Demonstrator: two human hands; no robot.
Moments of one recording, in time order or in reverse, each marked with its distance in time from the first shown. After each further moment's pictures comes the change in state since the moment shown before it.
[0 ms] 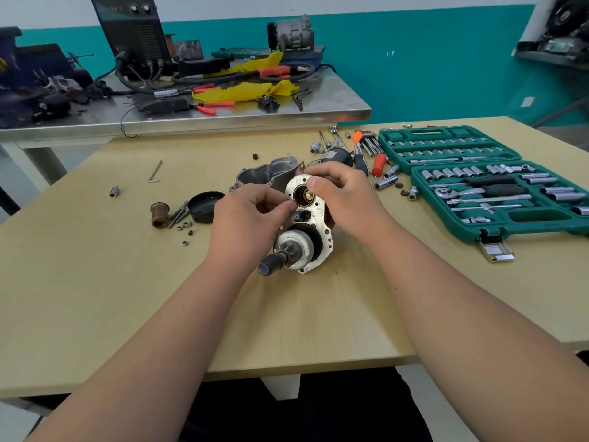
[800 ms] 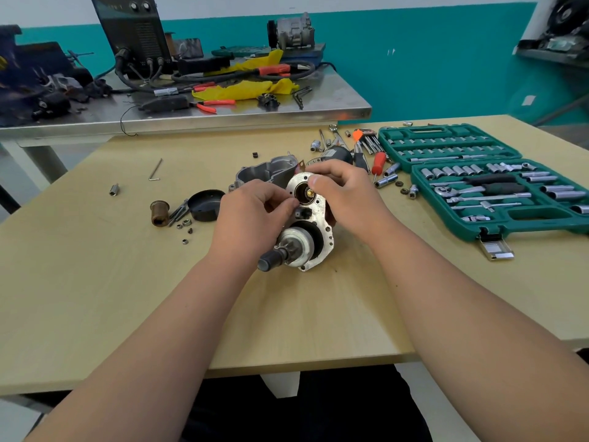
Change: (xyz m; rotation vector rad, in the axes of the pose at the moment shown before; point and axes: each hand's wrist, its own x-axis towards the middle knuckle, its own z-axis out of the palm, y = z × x) left_hand 0.001 0.006 0.001 0.162 -0.030 0.114; right_hand 0.000 0.001 -0.003 -0.021 -0.002 0.000
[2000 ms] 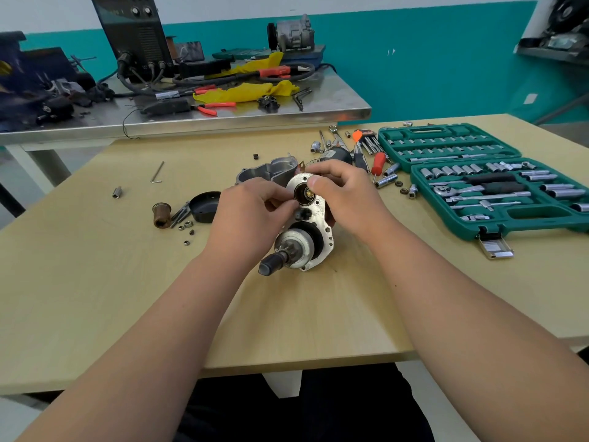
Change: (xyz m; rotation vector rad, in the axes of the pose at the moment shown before) left_hand 0.004 0.000 -0.006 0.102 -0.001 0.113; right_hand -0.001 -0.002 0.001 0.008 -0.004 -0.010
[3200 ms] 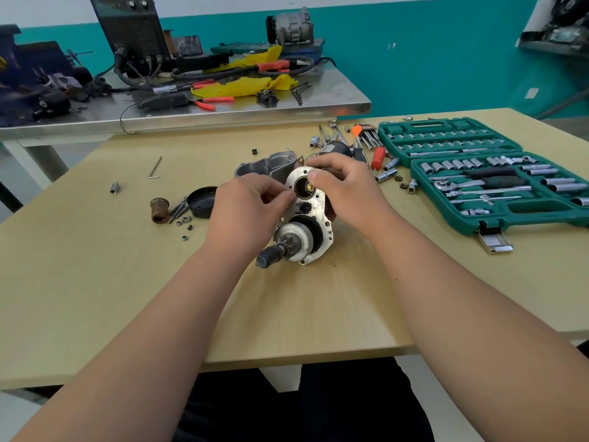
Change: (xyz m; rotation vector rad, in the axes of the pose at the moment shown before) left_hand 0.001 0.002 0.001 -0.062 -0.022 -0.128; right_hand 0.001 0.003 -0.002 0.006 0.011 -0.007
